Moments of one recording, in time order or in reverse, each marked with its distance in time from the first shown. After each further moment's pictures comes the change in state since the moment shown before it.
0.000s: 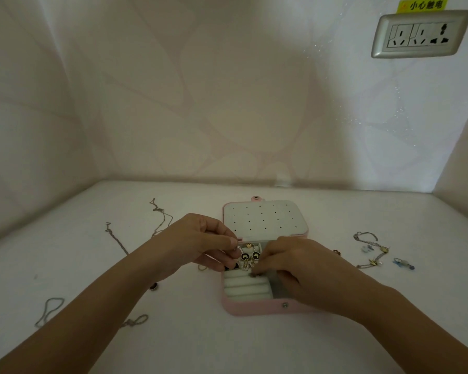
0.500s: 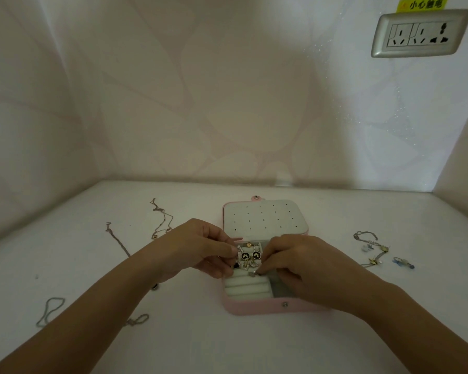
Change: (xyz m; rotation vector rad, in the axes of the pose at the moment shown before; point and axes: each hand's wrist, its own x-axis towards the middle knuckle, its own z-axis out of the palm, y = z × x) left_hand 0.005 -0.006 0.000 0.041 -0.038 -0.056; right_hand -0.002 0.005 0.002 0.012 0.105 -0.056
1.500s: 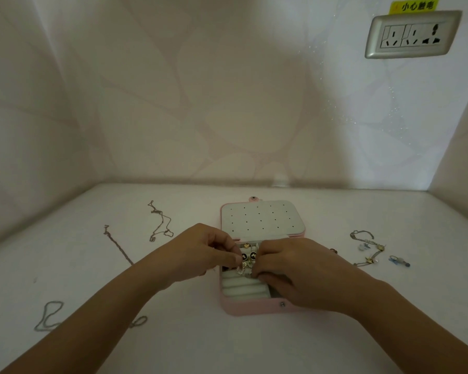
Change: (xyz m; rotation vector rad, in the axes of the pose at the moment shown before) left_hand 0.002 -0.004 0.008 0.233 0.055 0.067; right_hand 0.002 -0.002 0.004 -0.083 -0.021 -0.100
